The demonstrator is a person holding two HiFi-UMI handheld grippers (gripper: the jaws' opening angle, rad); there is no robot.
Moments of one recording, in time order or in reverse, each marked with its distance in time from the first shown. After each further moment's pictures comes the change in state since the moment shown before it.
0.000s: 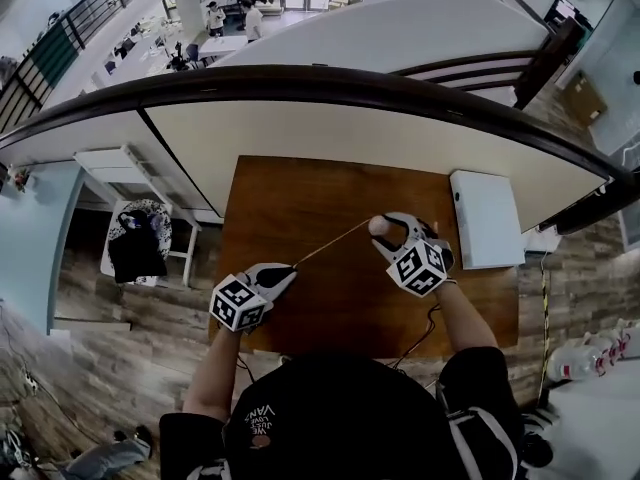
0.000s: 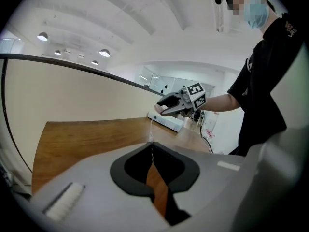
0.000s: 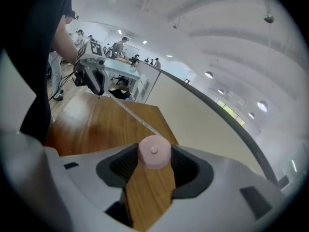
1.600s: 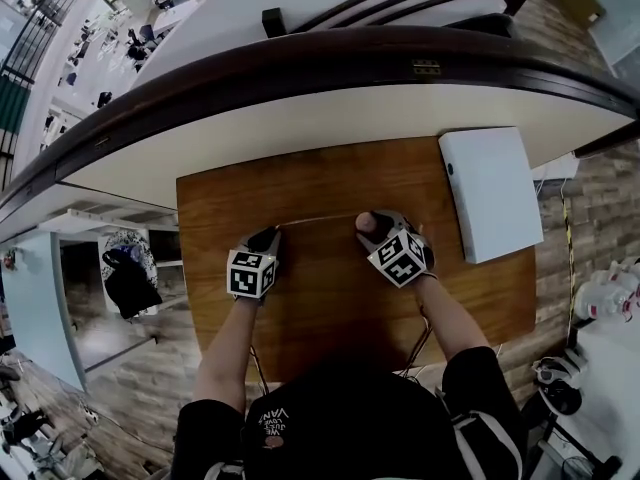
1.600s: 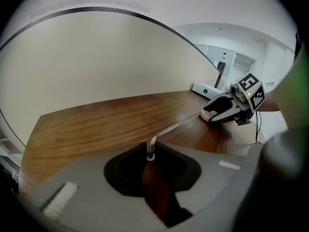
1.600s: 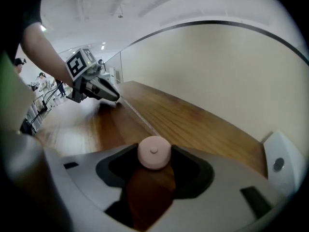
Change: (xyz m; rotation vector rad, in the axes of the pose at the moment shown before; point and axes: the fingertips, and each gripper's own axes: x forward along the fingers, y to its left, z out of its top) left arm 0.184 0.160 -0.025 -0.097 0.343 0.345; right arm 0.112 -0.016 -0.172 0.543 0.115 0.094
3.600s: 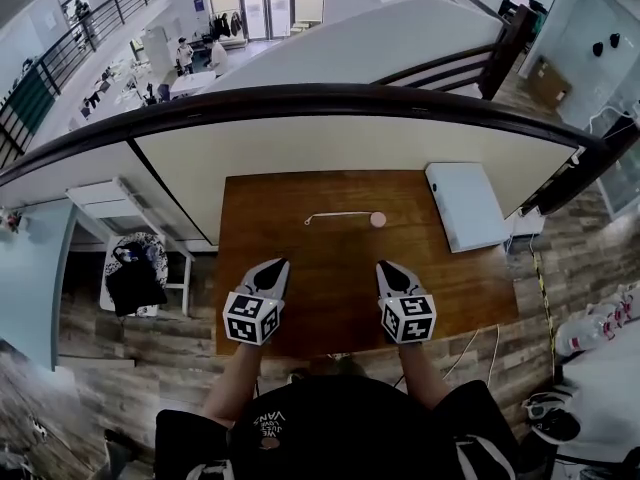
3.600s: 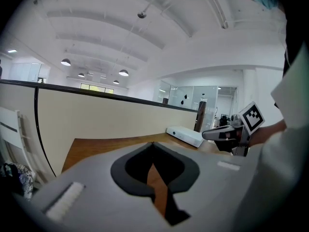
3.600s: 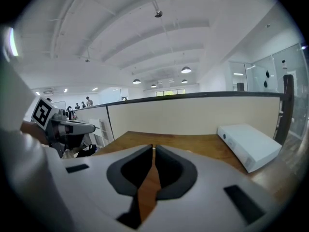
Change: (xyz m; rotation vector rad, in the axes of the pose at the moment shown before) left arm -0.269 -0.084 -0.017 0.006 -0.517 -0.052; right arm -0.204 0.173 0.068 0.426 -0.443 -0.381
